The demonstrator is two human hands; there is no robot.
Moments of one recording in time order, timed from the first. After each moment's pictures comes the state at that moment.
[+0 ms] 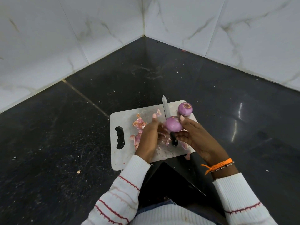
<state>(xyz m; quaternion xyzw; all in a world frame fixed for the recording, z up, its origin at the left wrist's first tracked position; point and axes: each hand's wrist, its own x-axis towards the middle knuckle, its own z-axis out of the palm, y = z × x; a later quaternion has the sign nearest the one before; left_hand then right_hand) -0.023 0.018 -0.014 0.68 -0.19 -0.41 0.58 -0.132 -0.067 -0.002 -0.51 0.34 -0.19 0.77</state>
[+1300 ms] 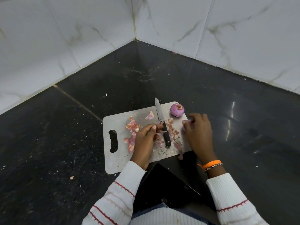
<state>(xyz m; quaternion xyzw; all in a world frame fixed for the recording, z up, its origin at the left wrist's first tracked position) -0.033 0.021 -0.020 0.66 -0.19 -0.37 0.63 -0.146 -0.090 -0.030 -0.78 0.51 -0.28 0.23</state>
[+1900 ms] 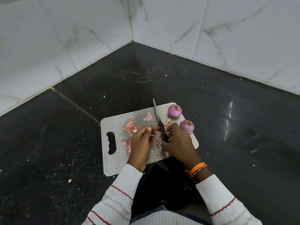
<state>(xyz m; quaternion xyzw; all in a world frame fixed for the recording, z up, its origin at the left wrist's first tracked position) -0.033 0.024 -0.021 0.65 -0.17 -0.36 0.64 -0.127 -0.054 -0.027 -0.82 0.44 -0.14 0.34</state>
